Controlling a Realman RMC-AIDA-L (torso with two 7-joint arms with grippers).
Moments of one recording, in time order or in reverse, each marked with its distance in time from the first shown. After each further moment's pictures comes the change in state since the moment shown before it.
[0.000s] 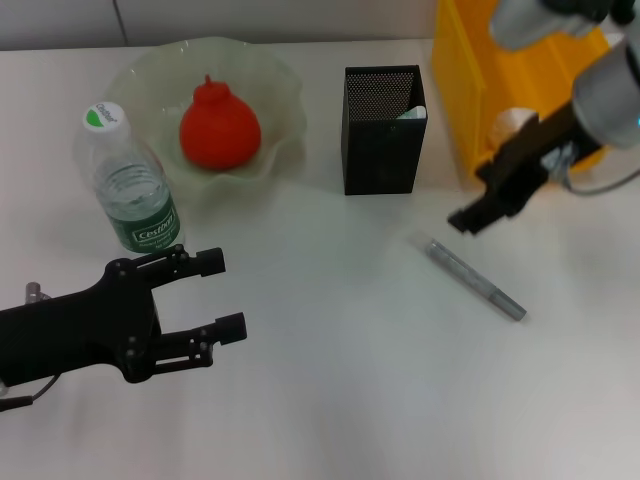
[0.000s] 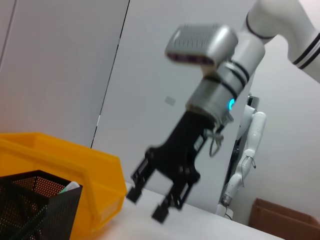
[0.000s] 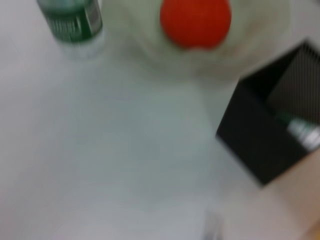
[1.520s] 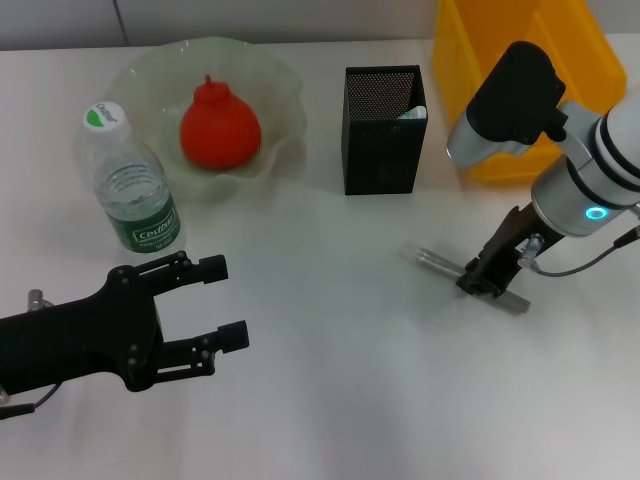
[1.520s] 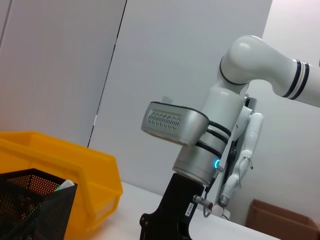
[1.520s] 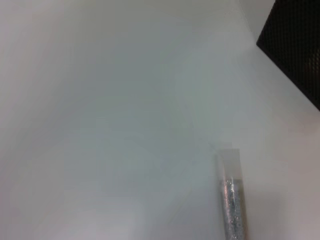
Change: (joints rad) left arm 0.009 -0.006 0.000 -0.001 0.006 0.007 0.007; right arm -0.006 0.003 -0.167 0.314 0.001 0.221 0.009
